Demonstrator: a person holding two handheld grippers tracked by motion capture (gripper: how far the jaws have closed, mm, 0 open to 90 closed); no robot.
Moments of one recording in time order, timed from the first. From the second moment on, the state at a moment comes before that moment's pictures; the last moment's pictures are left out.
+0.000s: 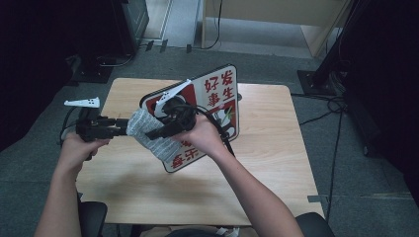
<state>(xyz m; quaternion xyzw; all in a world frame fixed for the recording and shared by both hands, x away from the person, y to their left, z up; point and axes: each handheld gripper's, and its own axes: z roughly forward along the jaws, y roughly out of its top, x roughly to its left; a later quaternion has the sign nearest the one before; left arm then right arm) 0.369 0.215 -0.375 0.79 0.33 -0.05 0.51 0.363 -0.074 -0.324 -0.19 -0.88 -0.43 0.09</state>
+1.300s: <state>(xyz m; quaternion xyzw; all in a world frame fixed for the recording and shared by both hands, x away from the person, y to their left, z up) 0.373 0.207 -0.371 0.80 0.32 -0.06 0.51 0.353 -0.082 -0.372 -0.21 -0.88 -0.41 0.11</state>
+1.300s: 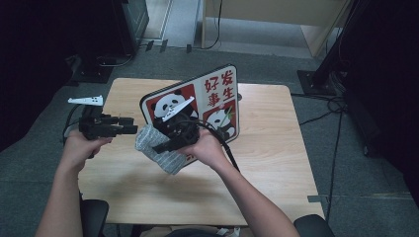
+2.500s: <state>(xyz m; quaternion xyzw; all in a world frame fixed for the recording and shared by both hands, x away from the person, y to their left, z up) 0.366 0.176 -0.362 0.81 0.28 -0.07 0.50 0.346 -0.087 -0.407 -0.21 -0.89 -0.40 0.11</state>
